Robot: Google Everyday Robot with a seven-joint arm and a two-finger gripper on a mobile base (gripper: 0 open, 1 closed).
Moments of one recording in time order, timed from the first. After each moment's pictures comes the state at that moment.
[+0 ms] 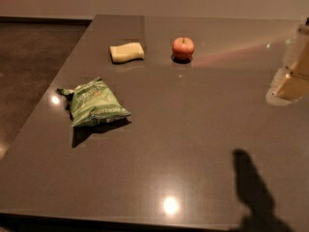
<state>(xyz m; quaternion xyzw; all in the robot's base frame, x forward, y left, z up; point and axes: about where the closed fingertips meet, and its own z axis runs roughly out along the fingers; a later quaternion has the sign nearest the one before) 0.403 -0.169 1.088 -0.61 0.73 -0.13 0.27</state>
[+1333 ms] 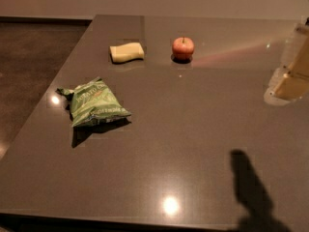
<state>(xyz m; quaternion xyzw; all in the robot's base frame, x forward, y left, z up) 0.403 -0.165 1.090 -0.61 0.73 -0.13 0.27</state>
